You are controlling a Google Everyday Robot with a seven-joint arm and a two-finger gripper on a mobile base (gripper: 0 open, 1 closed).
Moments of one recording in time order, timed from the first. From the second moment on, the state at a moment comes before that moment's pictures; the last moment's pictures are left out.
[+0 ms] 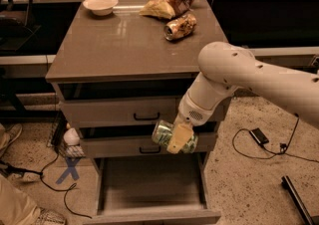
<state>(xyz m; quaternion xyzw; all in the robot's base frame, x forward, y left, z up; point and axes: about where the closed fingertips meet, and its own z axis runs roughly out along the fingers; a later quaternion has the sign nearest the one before) 0.491 -0.055 0.702 -0.60 0.78 0.19 0.09</state>
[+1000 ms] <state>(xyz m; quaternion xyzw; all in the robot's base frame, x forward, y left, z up) 0.475 -0.070 0.524 -0.53 0.84 0.10 0.04</state>
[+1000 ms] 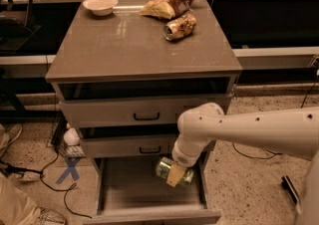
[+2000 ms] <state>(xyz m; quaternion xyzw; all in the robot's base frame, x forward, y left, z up) 0.484 -0.059 0.458 -0.48 0.86 0.12 0.10</state>
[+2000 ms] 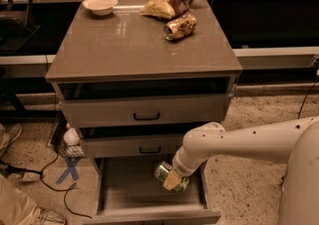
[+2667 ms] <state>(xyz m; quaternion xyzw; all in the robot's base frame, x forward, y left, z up) 0.507 -0.078 0.402 -0.46 0.86 0.17 0.14</state>
